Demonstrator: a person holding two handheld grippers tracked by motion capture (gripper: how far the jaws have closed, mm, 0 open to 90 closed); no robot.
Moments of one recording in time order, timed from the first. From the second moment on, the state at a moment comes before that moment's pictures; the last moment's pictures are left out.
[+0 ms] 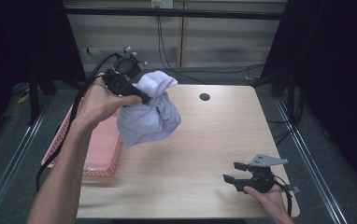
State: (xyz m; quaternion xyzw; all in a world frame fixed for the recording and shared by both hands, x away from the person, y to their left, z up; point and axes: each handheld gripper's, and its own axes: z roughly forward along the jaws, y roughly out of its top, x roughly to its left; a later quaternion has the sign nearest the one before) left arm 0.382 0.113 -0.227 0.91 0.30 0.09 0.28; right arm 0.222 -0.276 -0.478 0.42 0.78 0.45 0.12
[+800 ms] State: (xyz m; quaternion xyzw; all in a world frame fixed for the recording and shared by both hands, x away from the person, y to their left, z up) left arm 0.377 0.045 -0.346 0.93 0.27 0.00 0.24; right arm 0.223 -0.277 -0.478 0.42 0.78 0.45 0.12
